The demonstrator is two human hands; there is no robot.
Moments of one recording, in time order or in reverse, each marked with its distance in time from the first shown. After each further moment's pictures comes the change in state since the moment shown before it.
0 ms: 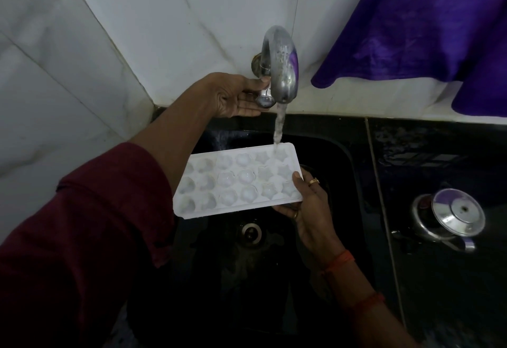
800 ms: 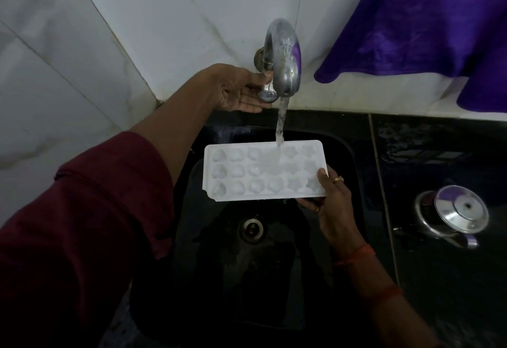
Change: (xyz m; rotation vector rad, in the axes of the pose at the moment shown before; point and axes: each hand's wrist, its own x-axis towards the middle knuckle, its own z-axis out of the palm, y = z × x) left_hand 0.007 0.004 -0.002 0.119 -0.013 -0.035; right_hand 0.013 -0.010 -0.034 -0.004 0.083 -0.053
